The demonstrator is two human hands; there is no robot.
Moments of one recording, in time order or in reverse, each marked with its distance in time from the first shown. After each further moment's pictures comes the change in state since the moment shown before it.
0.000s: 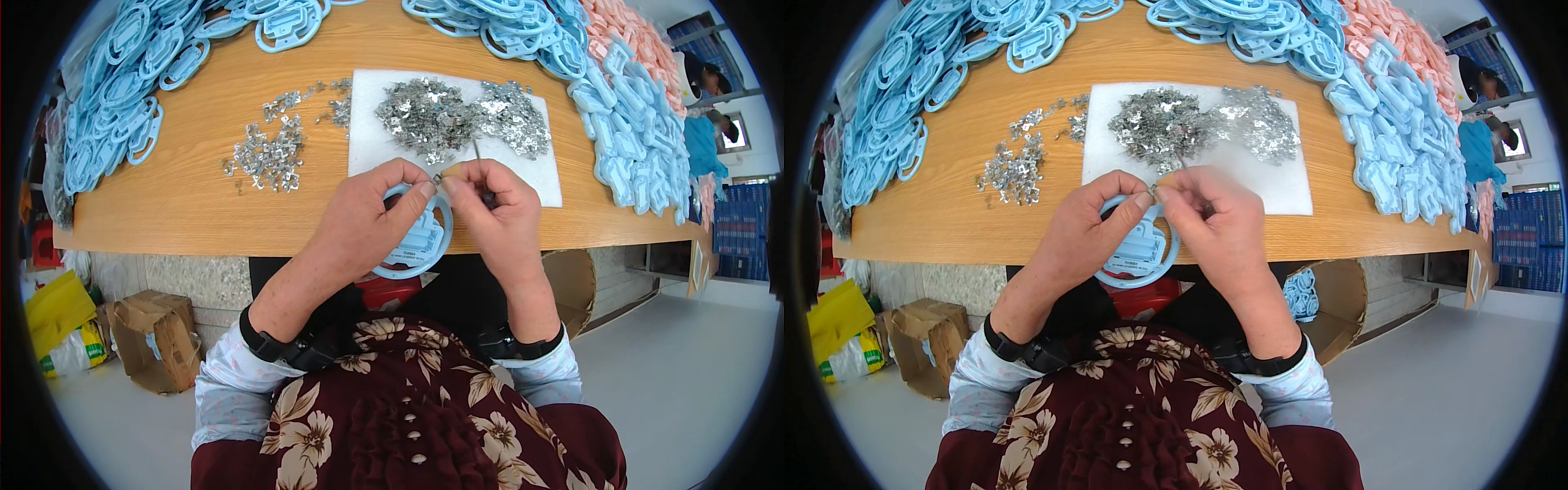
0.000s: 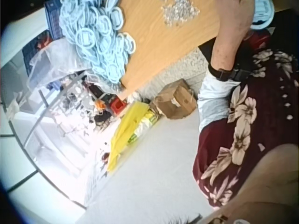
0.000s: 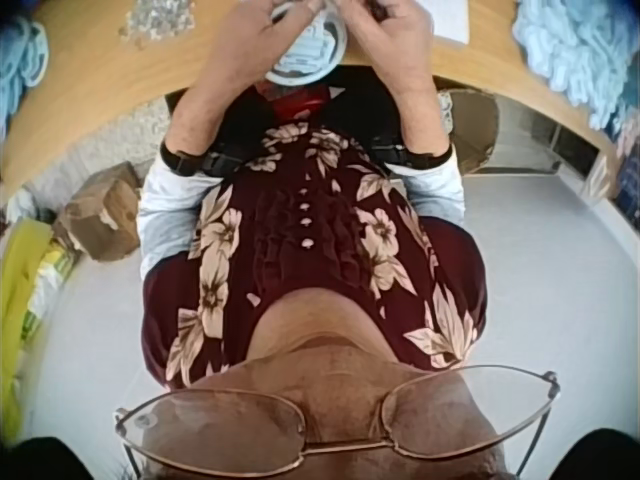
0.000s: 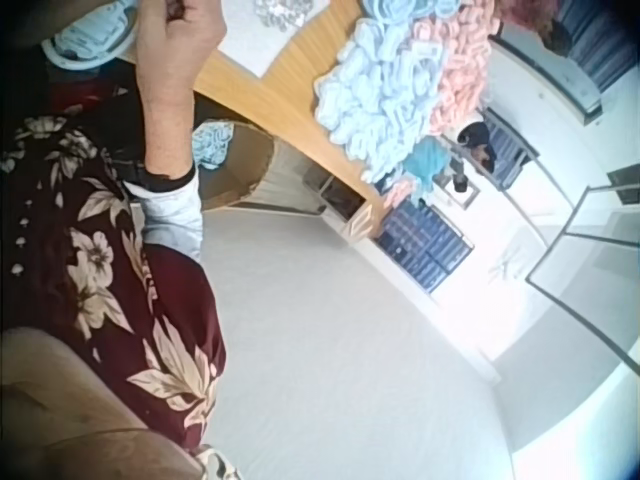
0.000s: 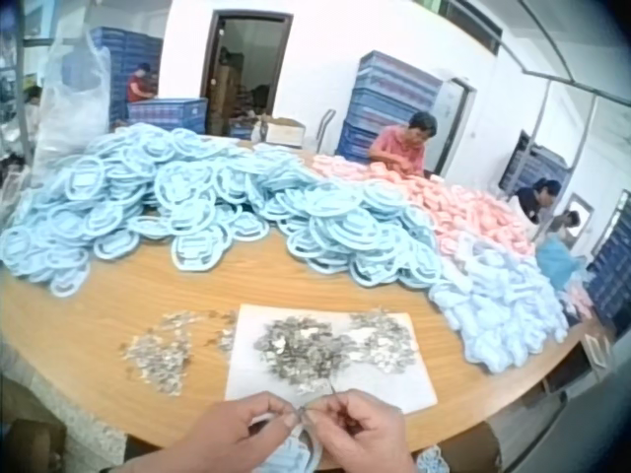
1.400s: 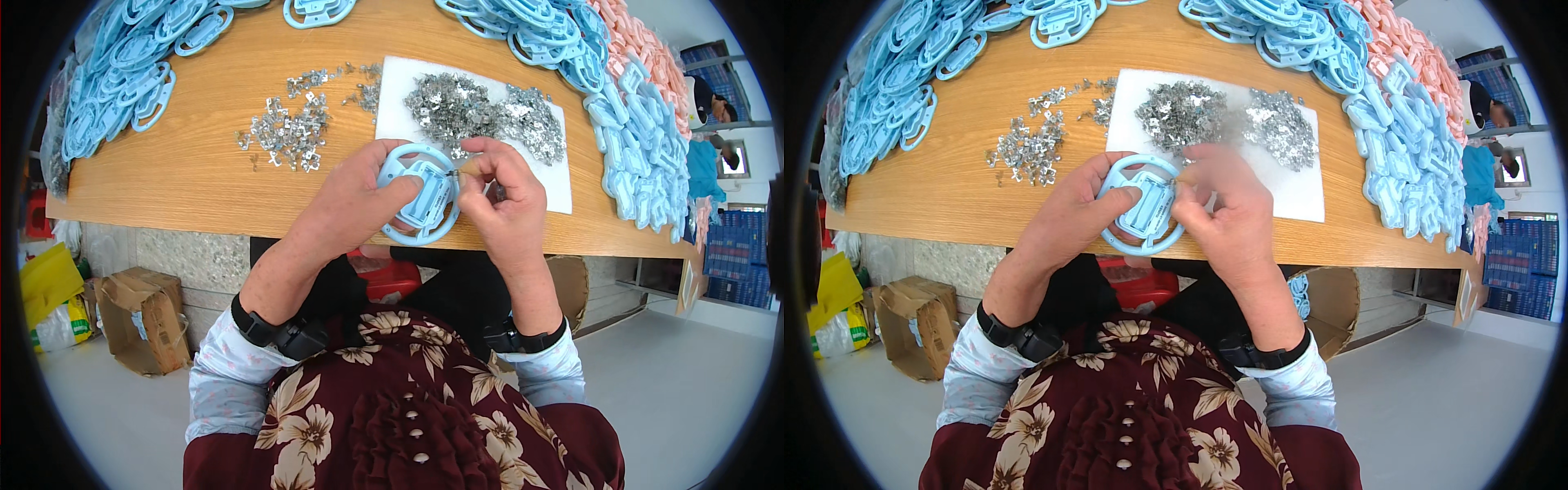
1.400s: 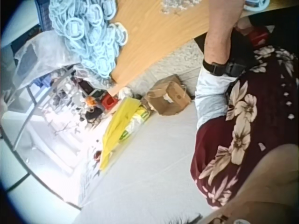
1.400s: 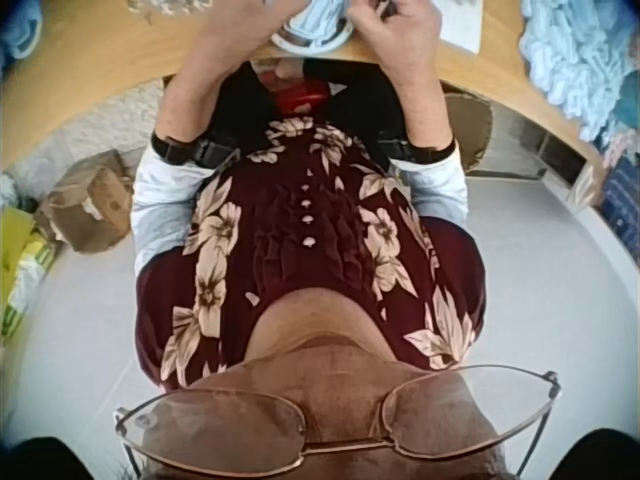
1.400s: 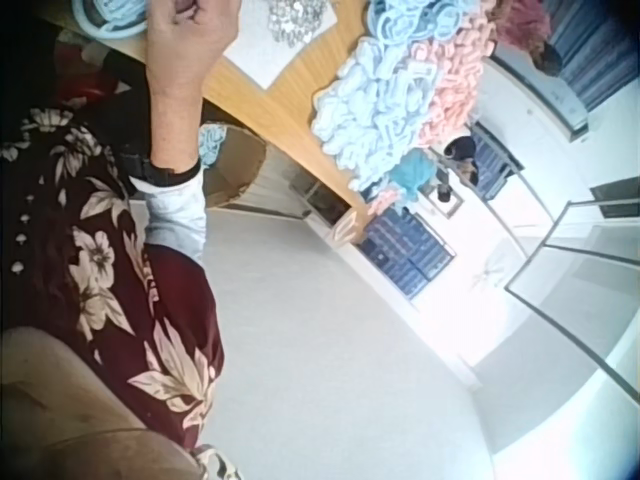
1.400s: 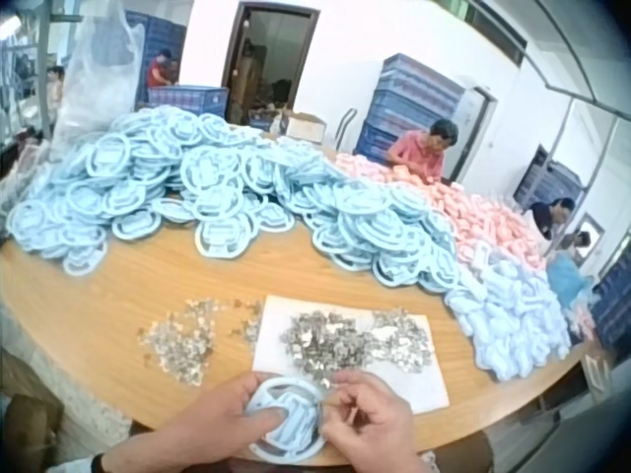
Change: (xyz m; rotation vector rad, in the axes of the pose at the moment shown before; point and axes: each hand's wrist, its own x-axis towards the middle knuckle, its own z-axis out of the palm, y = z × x) left_hand -0.004 -0.016 -0.026 -0.446 -0.047 -0.138; right_hand 0.009 0.008 0.012 -0.190 -0.060 -0.164
